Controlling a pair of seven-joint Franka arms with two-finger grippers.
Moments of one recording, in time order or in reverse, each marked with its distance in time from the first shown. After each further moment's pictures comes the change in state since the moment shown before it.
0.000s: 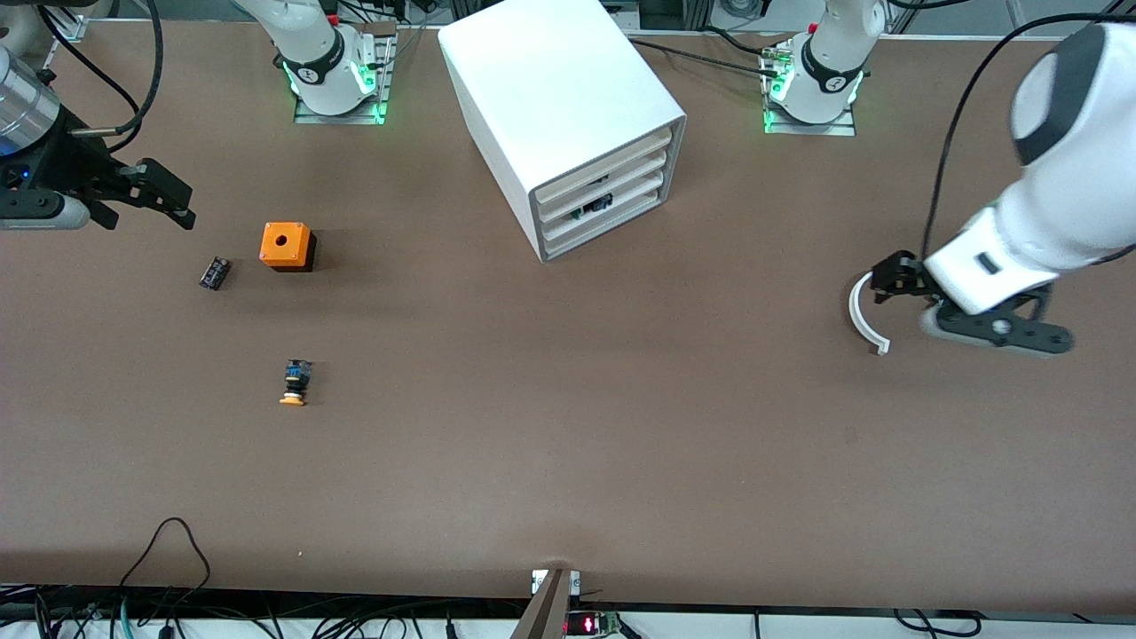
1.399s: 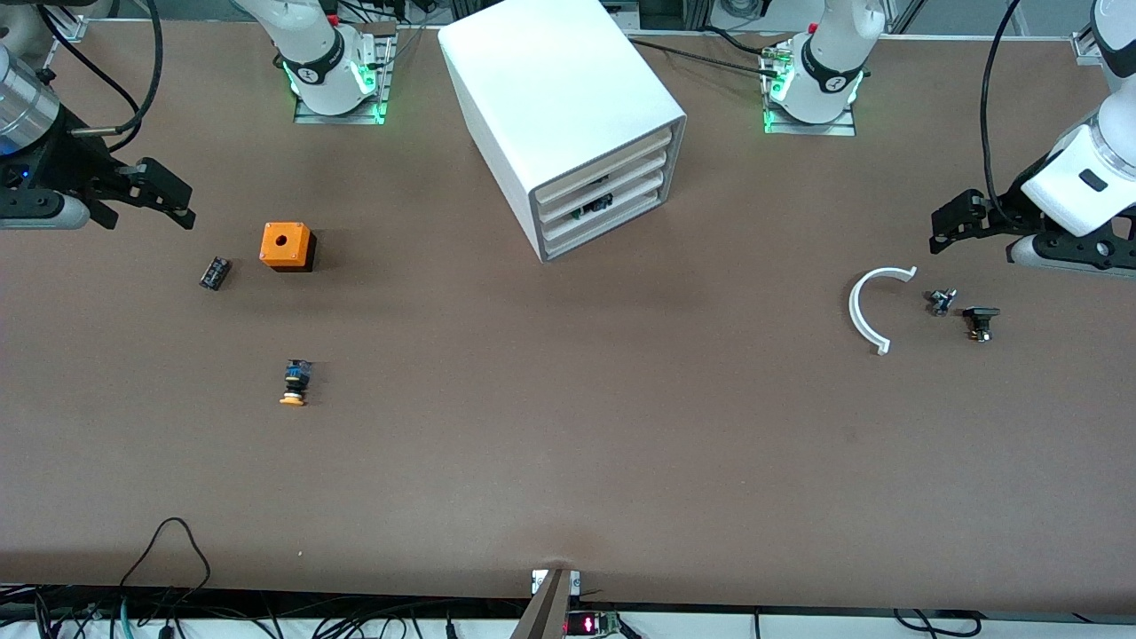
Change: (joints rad) left arm -0.237 -0.228 0.352 -0.204 -0.092 0.012 0.043; right arm 0.000 0.000 0.000 0.002 0.000 -0.001 0.000
